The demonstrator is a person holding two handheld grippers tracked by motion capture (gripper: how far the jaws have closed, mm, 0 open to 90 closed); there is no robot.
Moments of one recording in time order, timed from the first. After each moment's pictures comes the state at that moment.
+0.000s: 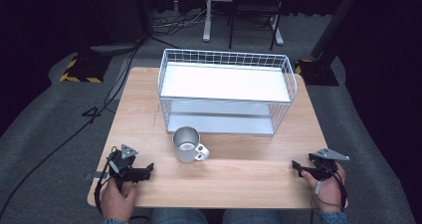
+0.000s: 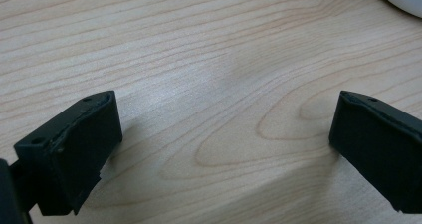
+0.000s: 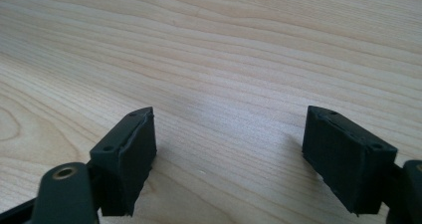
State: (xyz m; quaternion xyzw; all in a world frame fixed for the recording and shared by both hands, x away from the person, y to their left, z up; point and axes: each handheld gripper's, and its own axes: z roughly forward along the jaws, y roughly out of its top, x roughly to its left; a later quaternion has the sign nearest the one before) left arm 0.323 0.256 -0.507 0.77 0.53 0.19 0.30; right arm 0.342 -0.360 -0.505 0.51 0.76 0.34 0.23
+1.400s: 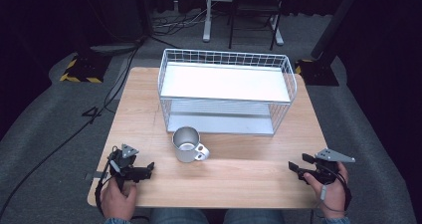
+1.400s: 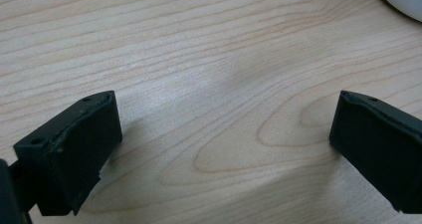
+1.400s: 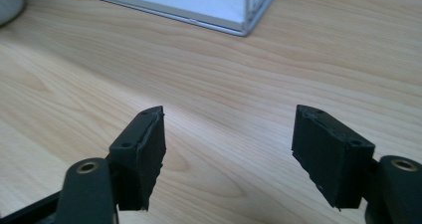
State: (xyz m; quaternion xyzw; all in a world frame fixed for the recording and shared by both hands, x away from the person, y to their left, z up) left arm 0.325 0.254 -0.507 0.77 0.53 0.19 0.30; right arm 0.321 -0.340 -0.468 0.47 0.77 0.40 0.19
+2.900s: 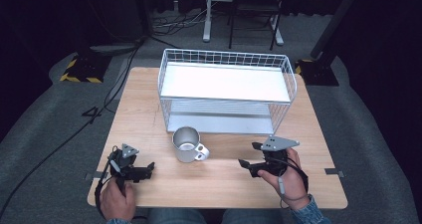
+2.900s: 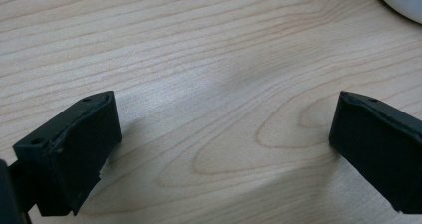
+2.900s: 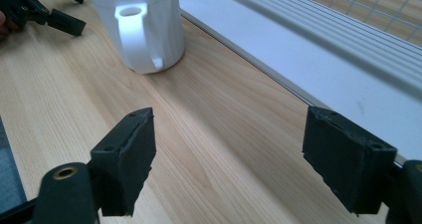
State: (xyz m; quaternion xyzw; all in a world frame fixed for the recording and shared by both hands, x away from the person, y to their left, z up) left arm 0.326 0.254 -0.507 0.77 0.53 0.19 0.30; right arm 0.340 -0.192 -0.426 0.30 0.84 0.43 0.14
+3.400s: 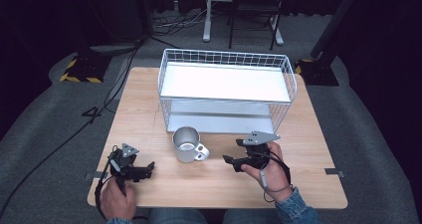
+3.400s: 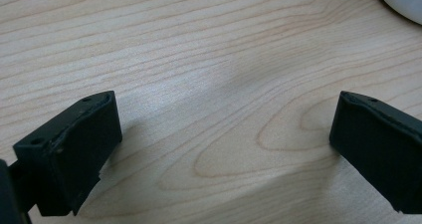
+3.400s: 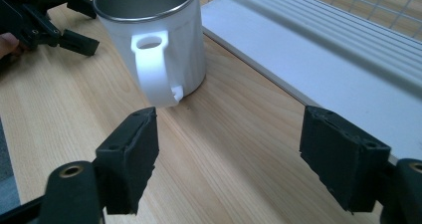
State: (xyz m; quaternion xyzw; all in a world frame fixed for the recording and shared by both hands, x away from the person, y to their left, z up) left arm 0.327 0.254 -0.507 0.77 0.53 0.19 0.30; right arm 0.354 -0.149 -0.431 0.30 0.84 0.44 0.12
